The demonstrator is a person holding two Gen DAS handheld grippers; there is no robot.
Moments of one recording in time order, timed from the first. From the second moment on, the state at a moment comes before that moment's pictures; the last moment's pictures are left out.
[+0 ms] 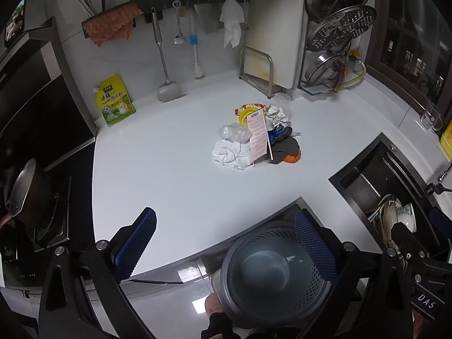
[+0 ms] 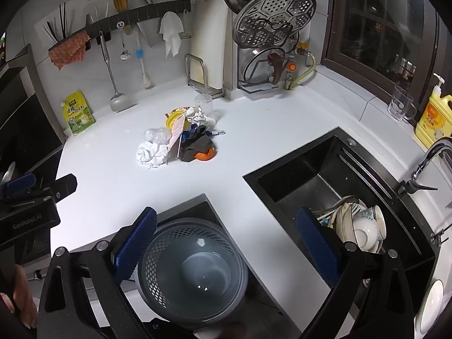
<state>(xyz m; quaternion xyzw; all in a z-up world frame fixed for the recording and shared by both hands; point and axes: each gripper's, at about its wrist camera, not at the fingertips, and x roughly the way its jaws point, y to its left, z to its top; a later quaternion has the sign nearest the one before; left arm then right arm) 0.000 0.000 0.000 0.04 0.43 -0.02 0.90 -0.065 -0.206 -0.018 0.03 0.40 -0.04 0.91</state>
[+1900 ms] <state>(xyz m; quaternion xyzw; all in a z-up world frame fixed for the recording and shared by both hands) -0.009 0.028 0.007 0.03 0.42 -0.01 0.91 -0.076 -0.199 -0.016 0.04 0.40 -0.04 0.92</state>
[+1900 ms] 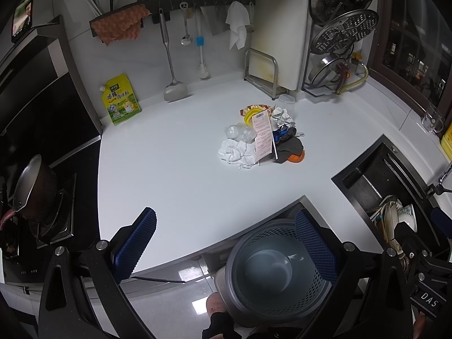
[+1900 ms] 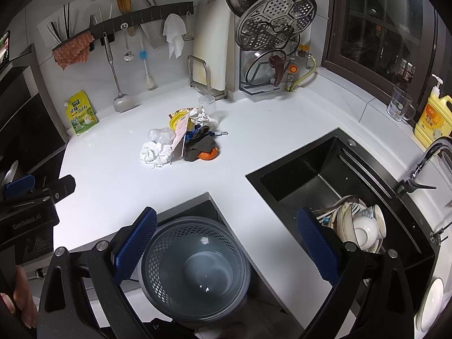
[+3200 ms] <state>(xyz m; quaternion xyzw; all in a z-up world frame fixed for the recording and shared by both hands) 0.000 0.023 -0.007 0.03 0.43 -0.01 0.90 -0.062 -0.200 -0.029 0.05 0.40 -0.02 0.91</state>
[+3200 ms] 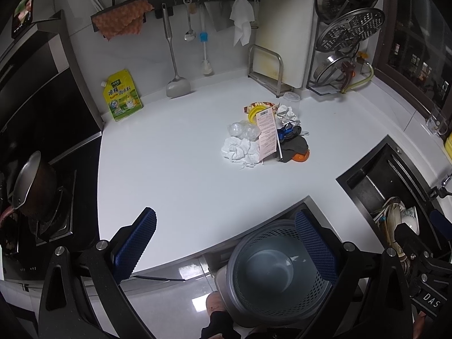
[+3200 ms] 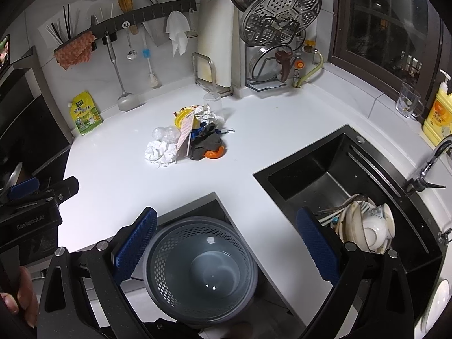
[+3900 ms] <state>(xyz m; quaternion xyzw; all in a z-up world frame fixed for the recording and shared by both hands) 0.119 0.073 -0.083 0.03 0.45 0.00 0.89 0.068 -0.196 -0.101 0.06 0.43 -0.01 0.90</state>
